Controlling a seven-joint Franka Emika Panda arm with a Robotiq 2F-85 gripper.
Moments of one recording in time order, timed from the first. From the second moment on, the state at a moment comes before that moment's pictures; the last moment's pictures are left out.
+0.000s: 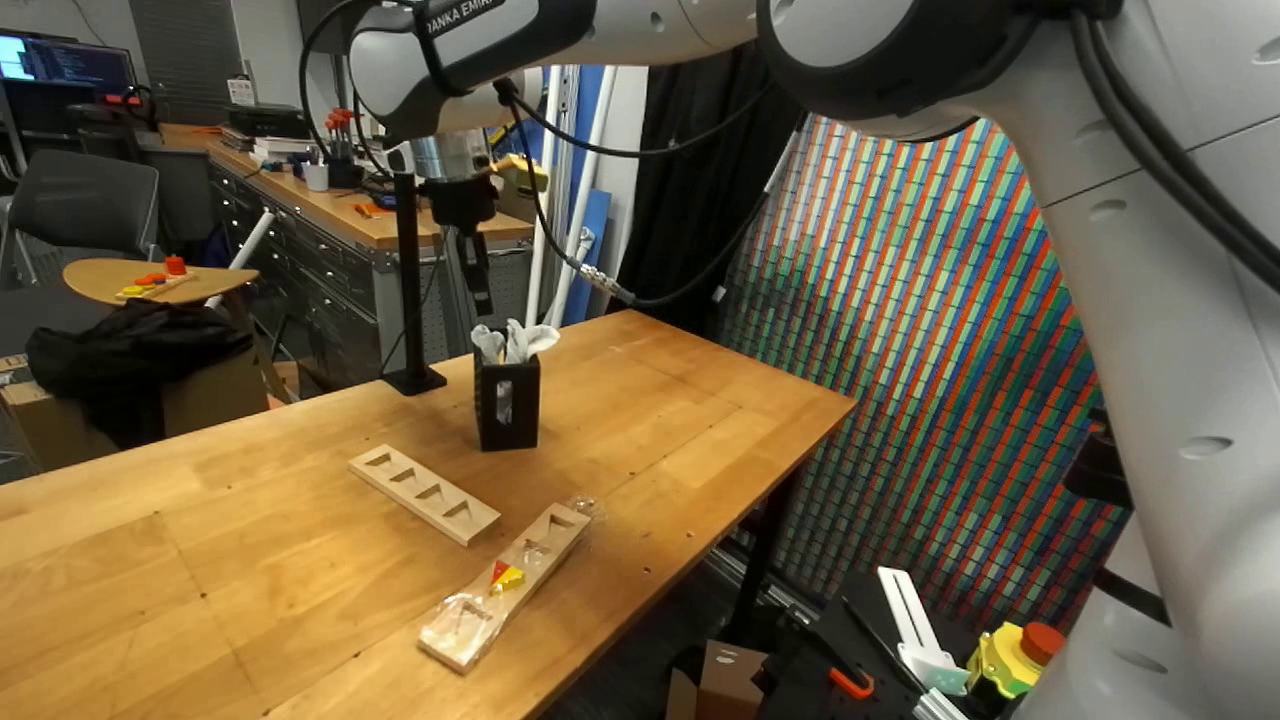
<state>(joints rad) -0.02 0.65 0.06 -1.23 -0.22 1.79 -0.92</state>
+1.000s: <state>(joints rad) -0.02 0.69 0.06 -1.20 -0.23 1.78 -0.93</state>
